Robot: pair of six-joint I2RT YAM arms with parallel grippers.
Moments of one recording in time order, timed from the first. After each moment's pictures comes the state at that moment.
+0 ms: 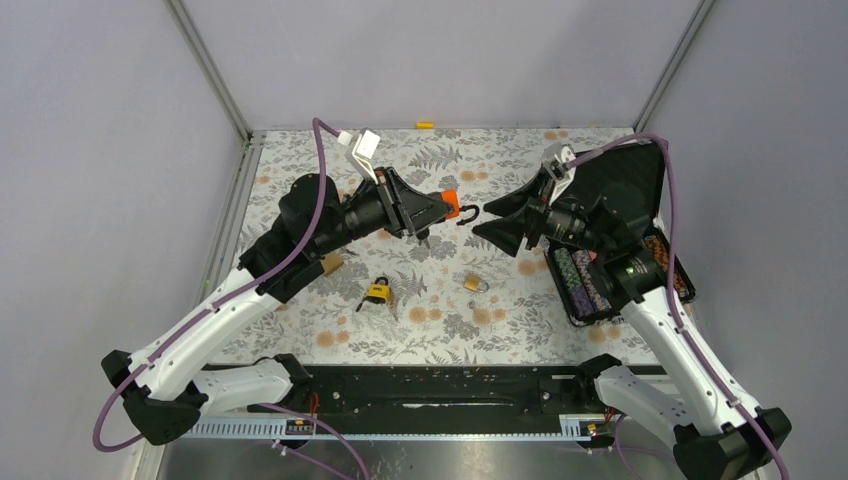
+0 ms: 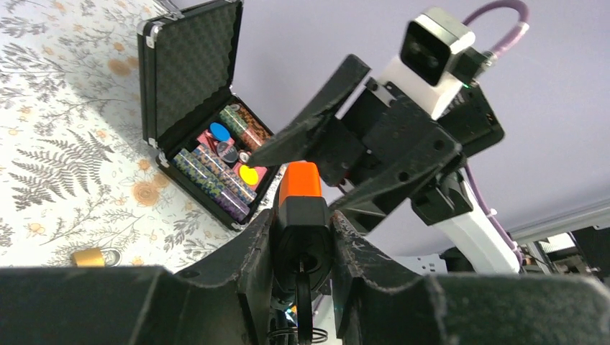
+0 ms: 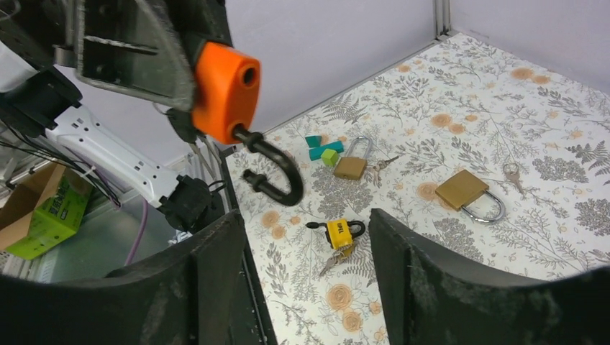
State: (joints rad) left arm -0.81 1.06 1.24 -0.18 0.23 -0.80; right arm 0.40 0.89 0.95 -0.01 -0.77 0.35
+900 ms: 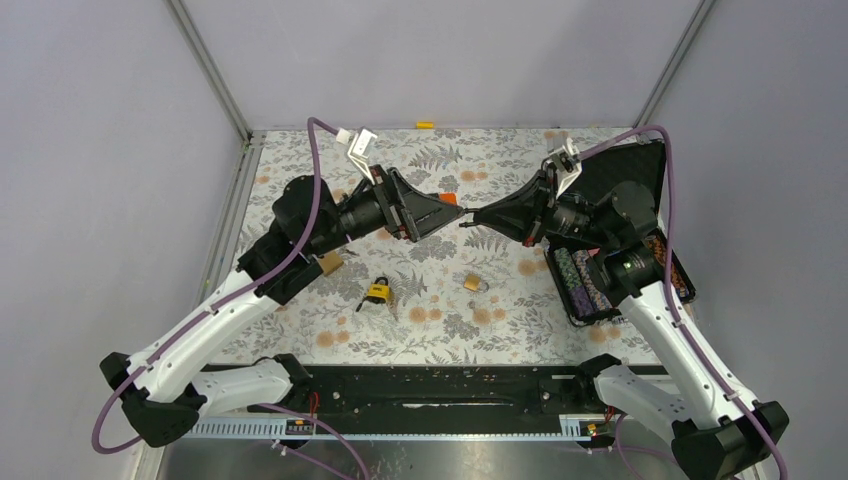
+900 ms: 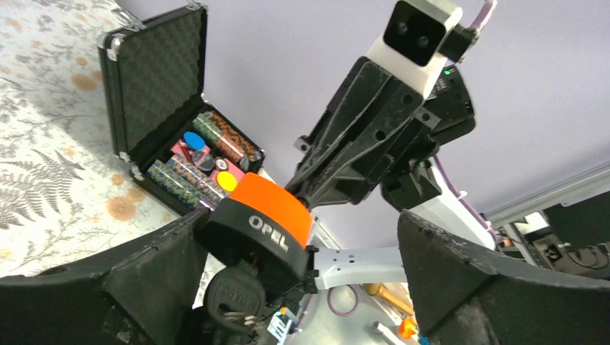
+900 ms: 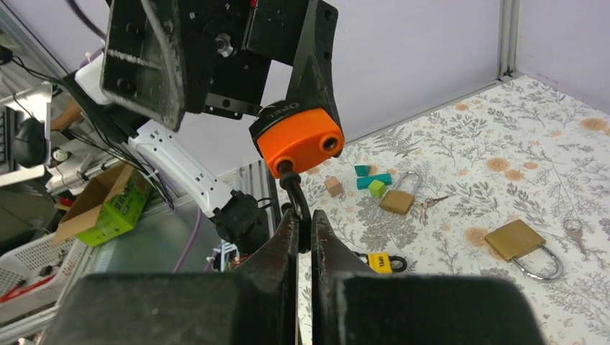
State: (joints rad) left arm -0.81 1.06 1.23 -0.09 0.30 -0.83; right arm 0.40 0.95 0.97 0.22 -0.92 0.51
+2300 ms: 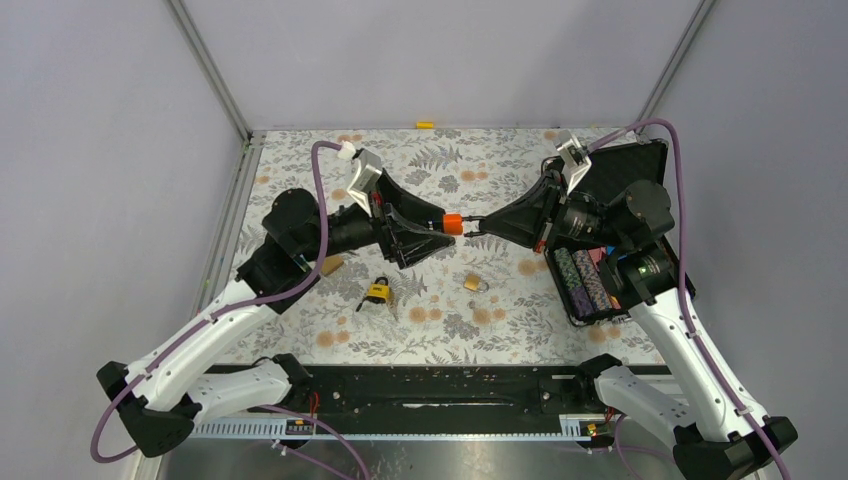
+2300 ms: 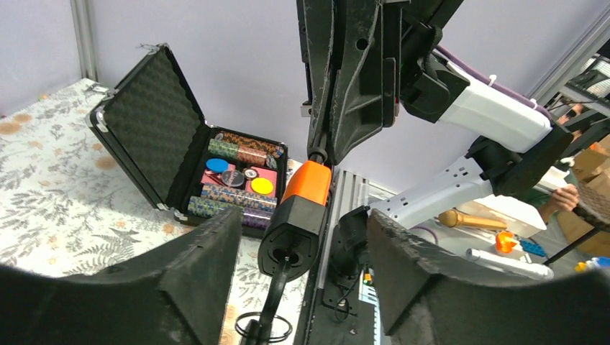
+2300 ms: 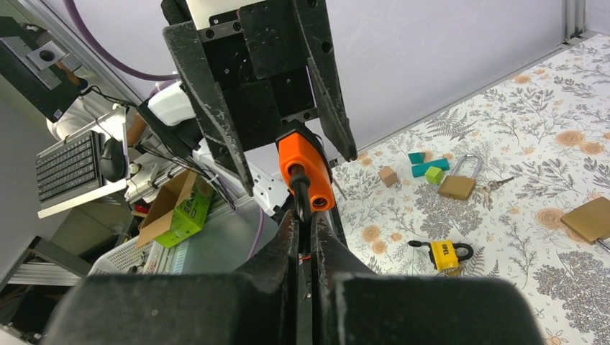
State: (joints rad) left arm -0.79 0.99 1.11 0.06 0.54 -0.42; right arm 0.40 0.91 1.05 0.10 -0.96 0.70
